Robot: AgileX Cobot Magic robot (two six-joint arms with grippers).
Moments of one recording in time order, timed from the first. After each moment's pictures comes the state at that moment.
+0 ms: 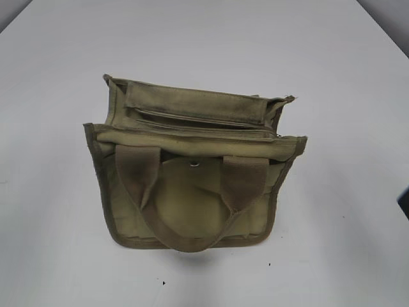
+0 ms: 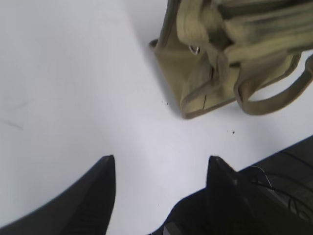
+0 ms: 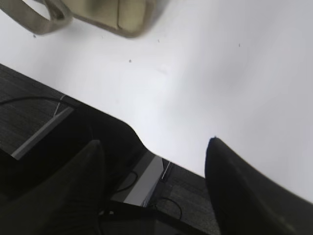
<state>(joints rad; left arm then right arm) -0.35 1.03 -1.08 -0.10 1.15 0.08 0.29 1.12 -0.97 0.25 1.21 -0.28</state>
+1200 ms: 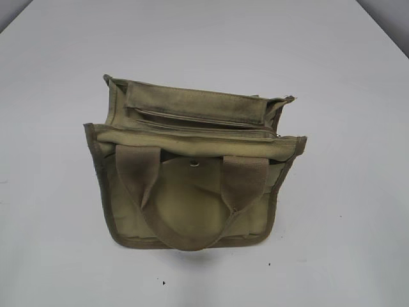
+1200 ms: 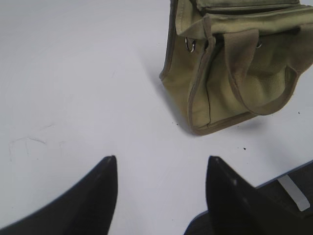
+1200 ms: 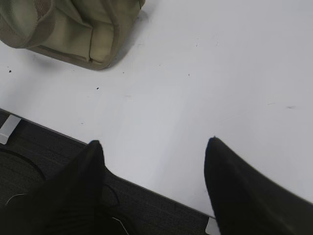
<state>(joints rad) -0.35 0.01 -0.52 -0.05 1.06 0.06 0.29 0.17 -0.49 0.11 1.10 -0.23</state>
